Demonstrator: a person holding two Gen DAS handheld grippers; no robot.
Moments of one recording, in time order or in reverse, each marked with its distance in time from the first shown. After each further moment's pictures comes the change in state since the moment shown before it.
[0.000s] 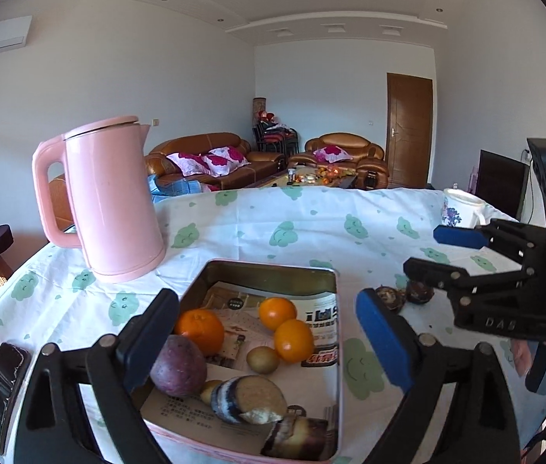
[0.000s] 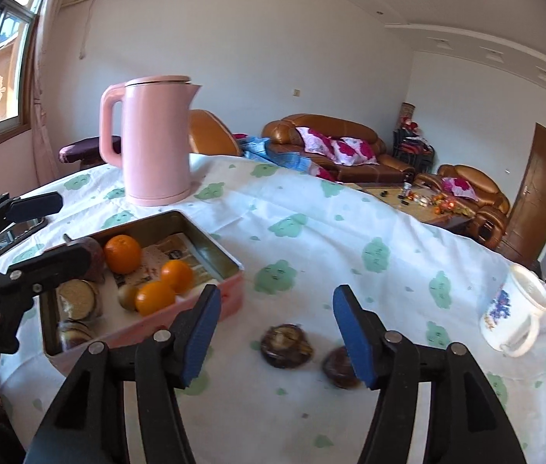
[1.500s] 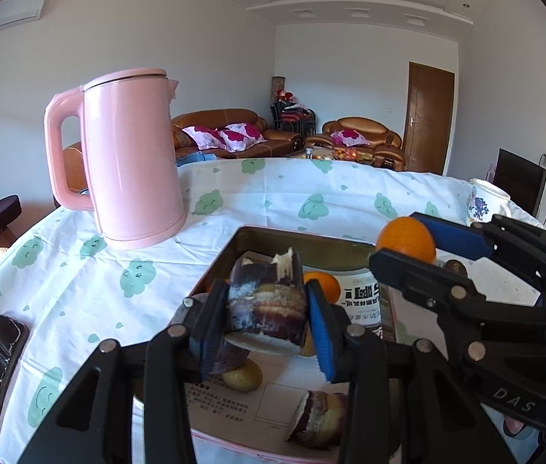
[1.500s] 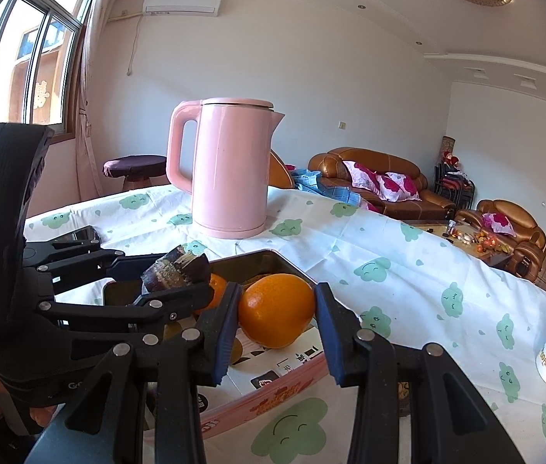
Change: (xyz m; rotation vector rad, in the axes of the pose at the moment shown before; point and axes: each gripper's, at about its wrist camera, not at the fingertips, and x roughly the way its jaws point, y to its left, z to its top) left arm 0.024 0.035 -0.019 -0.076 0.091 0.051; right arm 0.017 0.090 0.014 -0.075 -0.129 0.181
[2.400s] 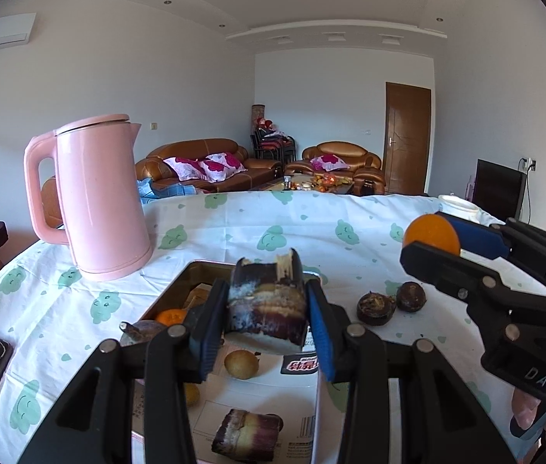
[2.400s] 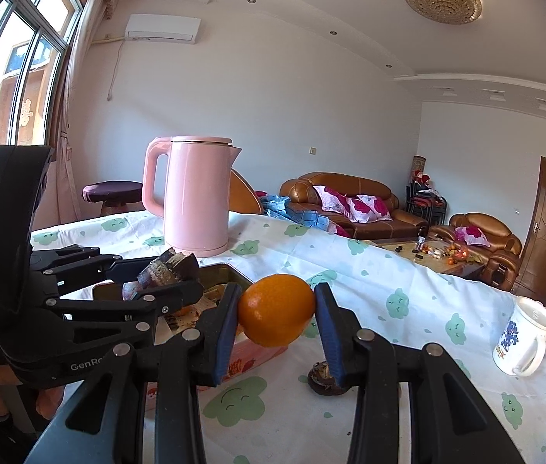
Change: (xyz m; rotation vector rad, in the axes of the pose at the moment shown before) left arm -0.020 -0.042 0.005 0.038 -0.124 -0.059; right arm -0.063 -0.032 -0.014 0.022 -0.115 -0.097
